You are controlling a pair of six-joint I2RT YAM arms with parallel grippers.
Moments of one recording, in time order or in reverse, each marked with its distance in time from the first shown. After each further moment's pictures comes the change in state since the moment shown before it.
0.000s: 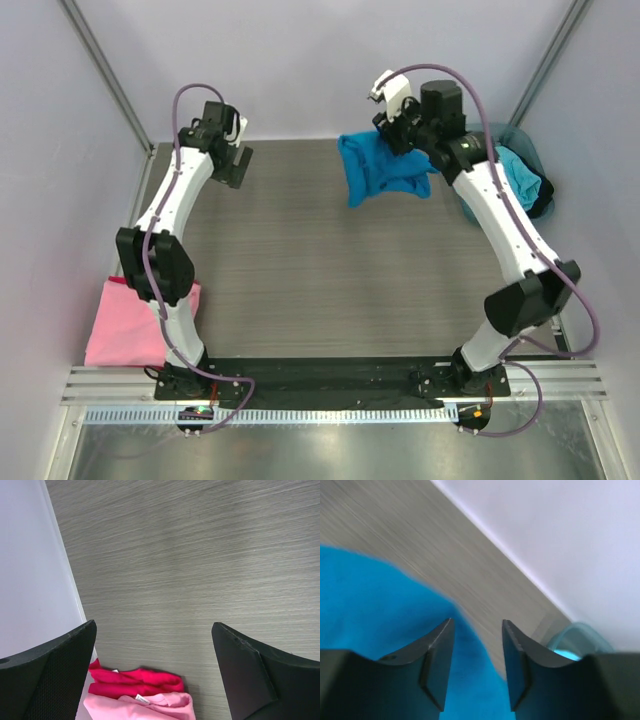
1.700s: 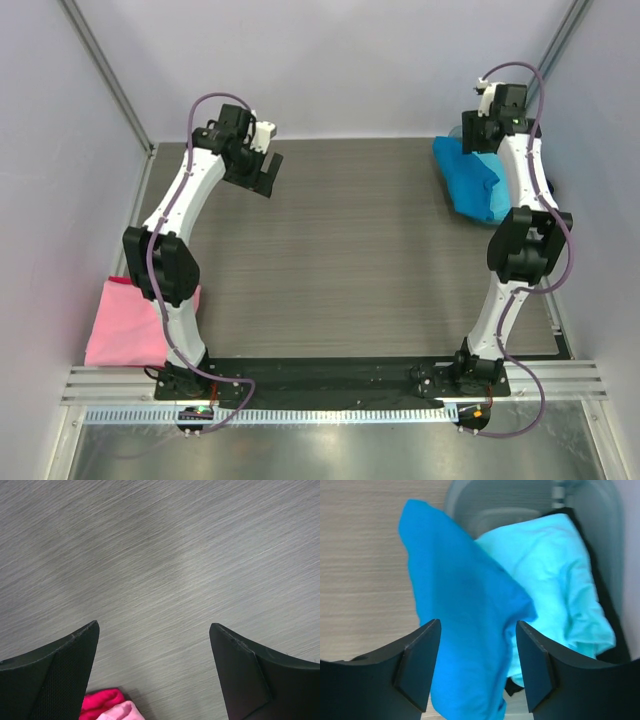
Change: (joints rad) left arm -0.069 0.005 0.013 -0.061 0.403 -0.051; right arm -0.481 0.410 0.160 -0.080 0.191 0.309
